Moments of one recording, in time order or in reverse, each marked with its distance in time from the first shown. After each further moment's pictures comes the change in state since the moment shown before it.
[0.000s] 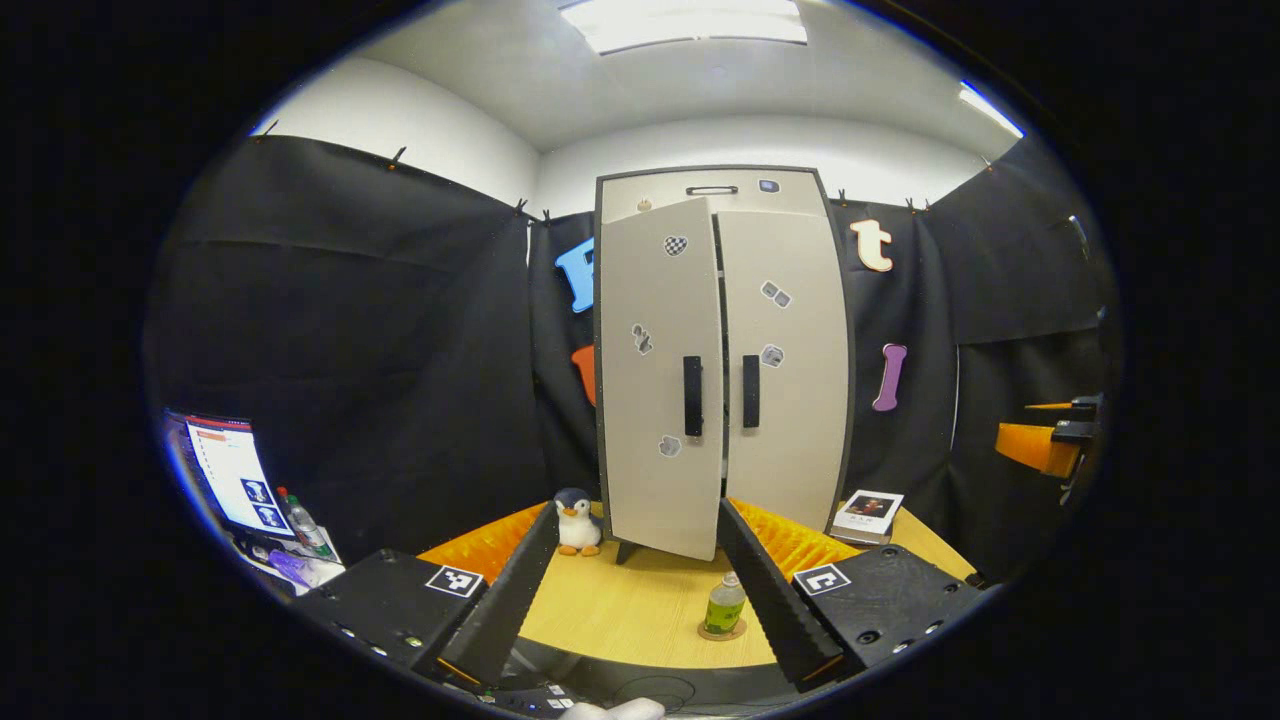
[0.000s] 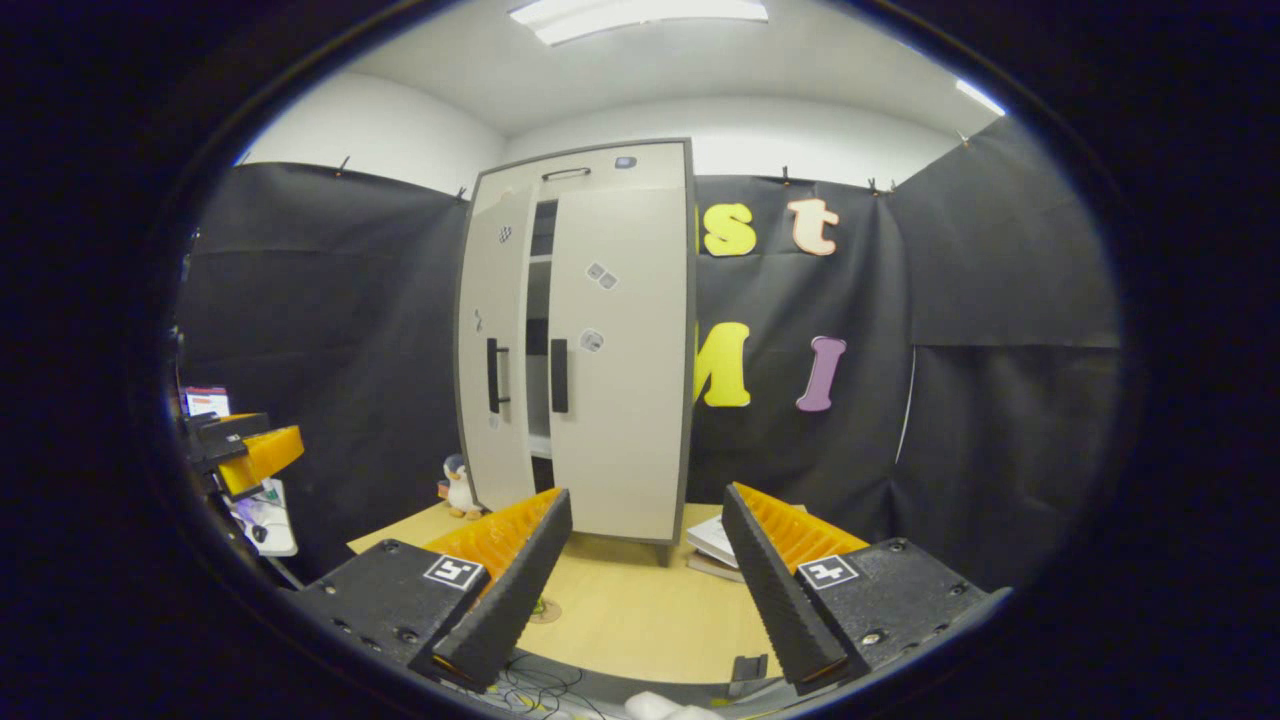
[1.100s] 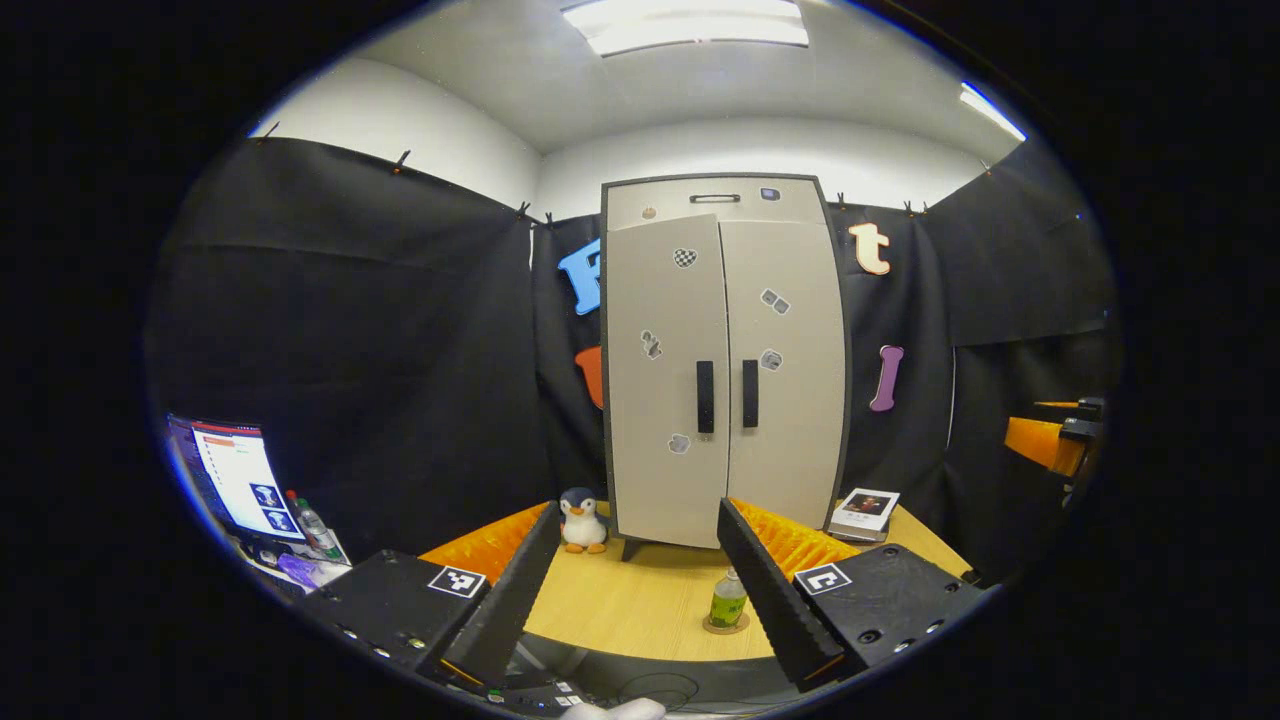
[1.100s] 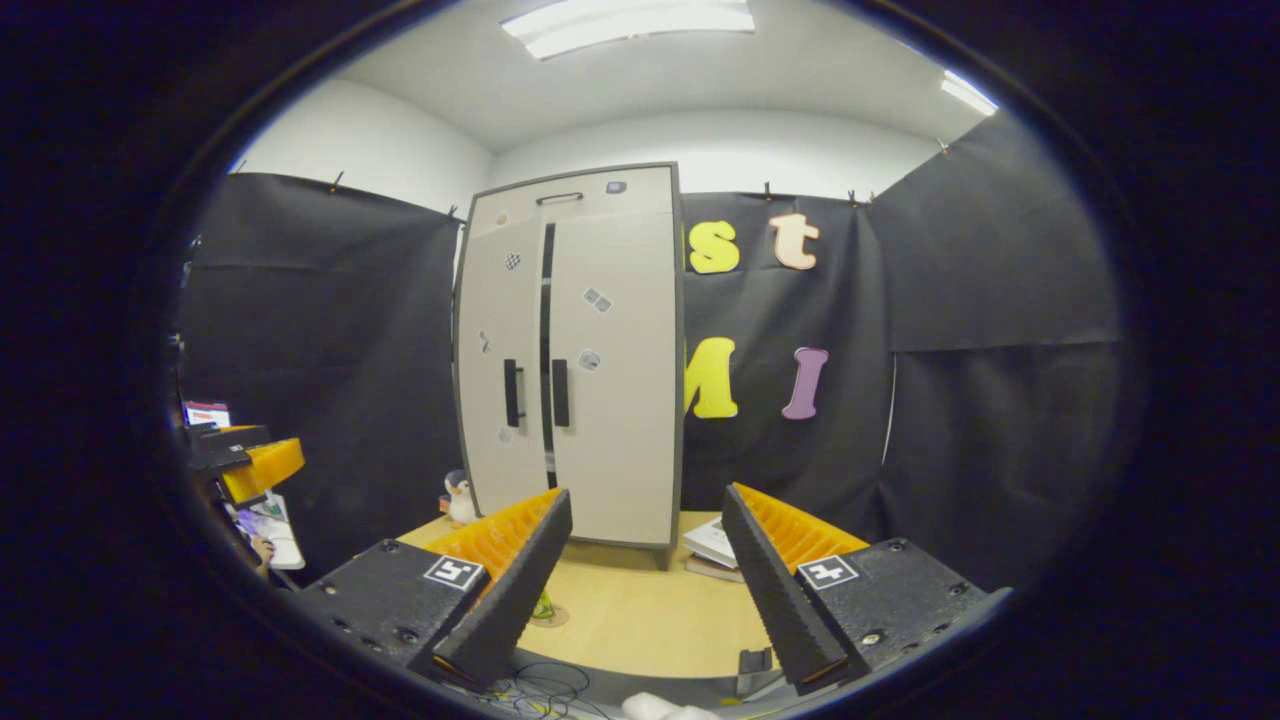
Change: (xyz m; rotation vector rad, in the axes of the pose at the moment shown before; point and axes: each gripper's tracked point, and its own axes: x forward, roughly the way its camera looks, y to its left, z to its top) left arm -0.001 0.026 0.009 -0.014 0.008 -0.009; right arm -0.021 0.029 0.011 0.018 -0.029 -0.027
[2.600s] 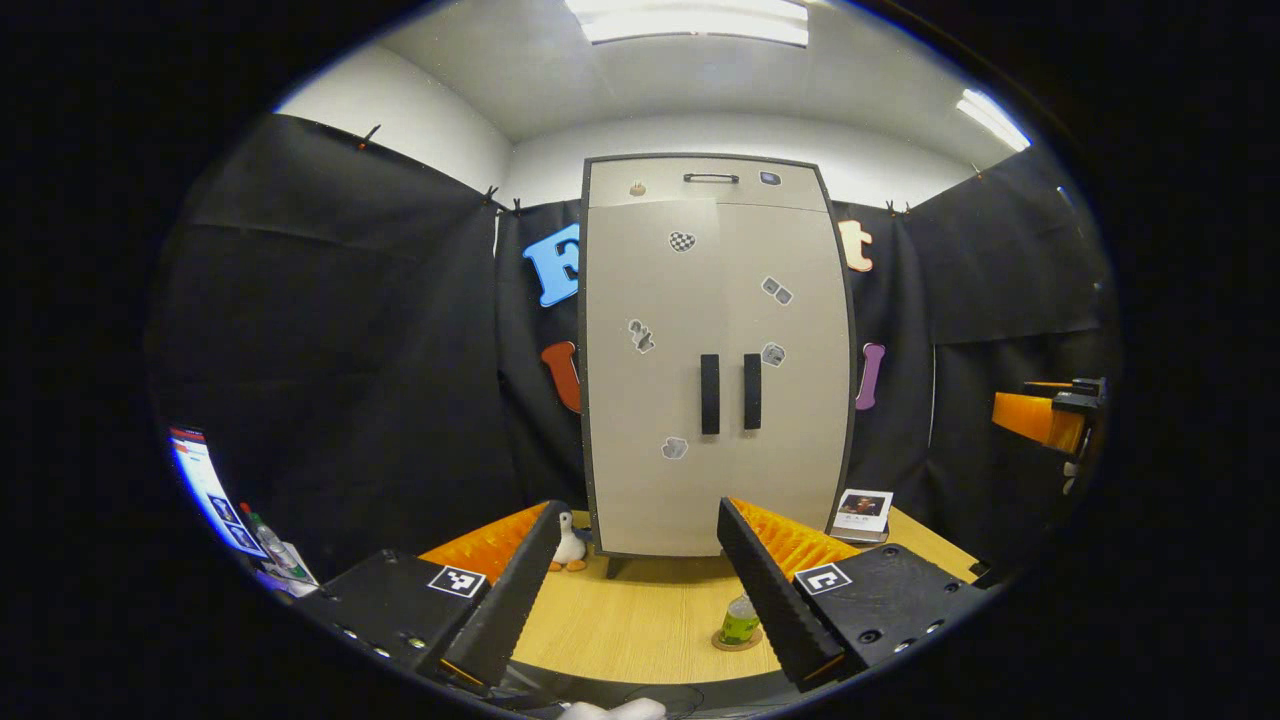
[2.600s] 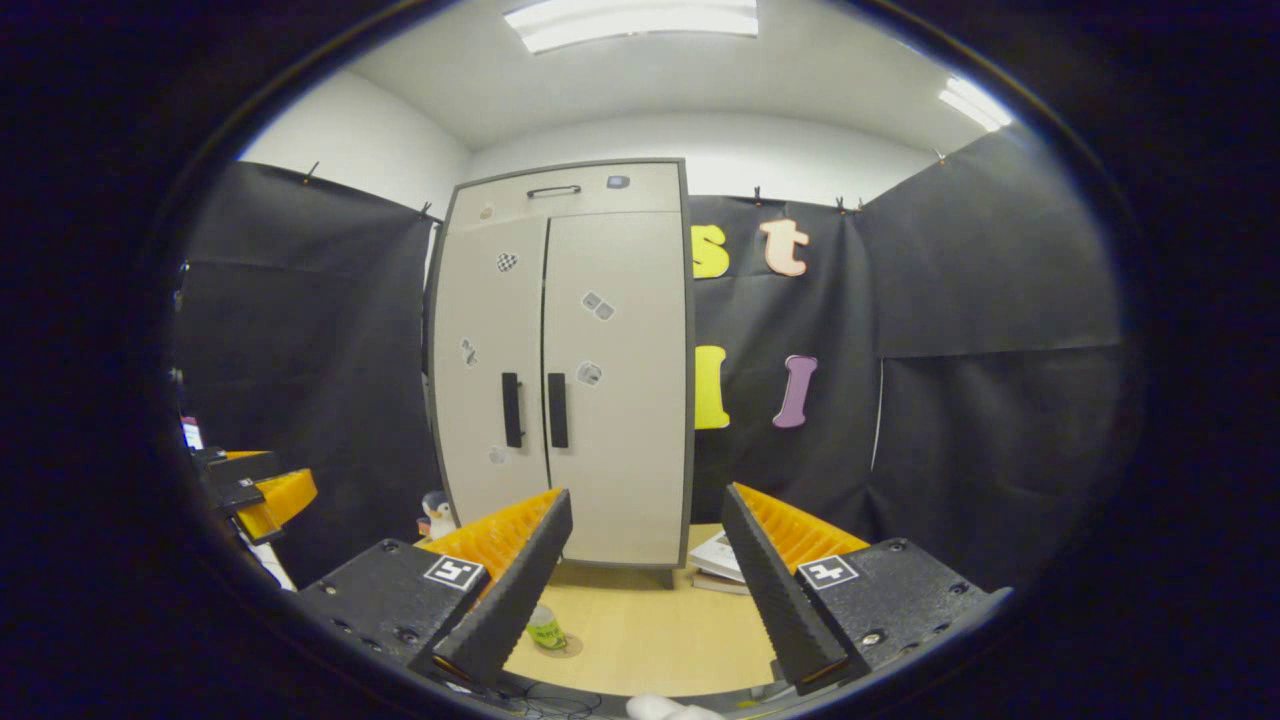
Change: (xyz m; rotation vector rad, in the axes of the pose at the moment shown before) left arm 0.093 0.023 -0.016 0.007 -0.004 -0.136; right arm 0.068 0.051 0.016 -0.002 -0.026 -0.135
